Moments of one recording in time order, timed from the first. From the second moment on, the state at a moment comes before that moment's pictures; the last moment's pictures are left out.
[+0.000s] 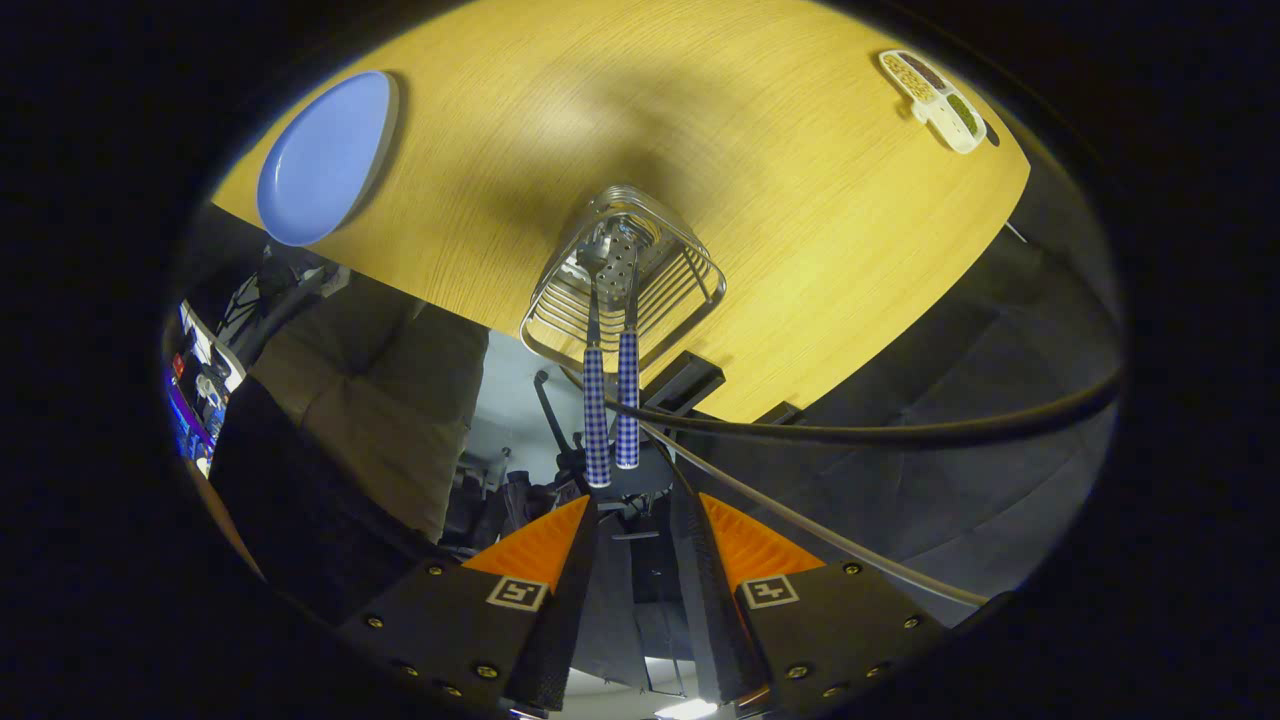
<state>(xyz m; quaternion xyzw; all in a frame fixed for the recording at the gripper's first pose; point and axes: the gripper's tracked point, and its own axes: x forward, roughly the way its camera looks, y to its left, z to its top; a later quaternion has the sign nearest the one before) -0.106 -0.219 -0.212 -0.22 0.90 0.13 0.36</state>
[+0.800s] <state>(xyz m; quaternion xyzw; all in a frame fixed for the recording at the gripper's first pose) -0.179 -0.226 -0.142 -0.06 0.75 0.05 0.66</state>
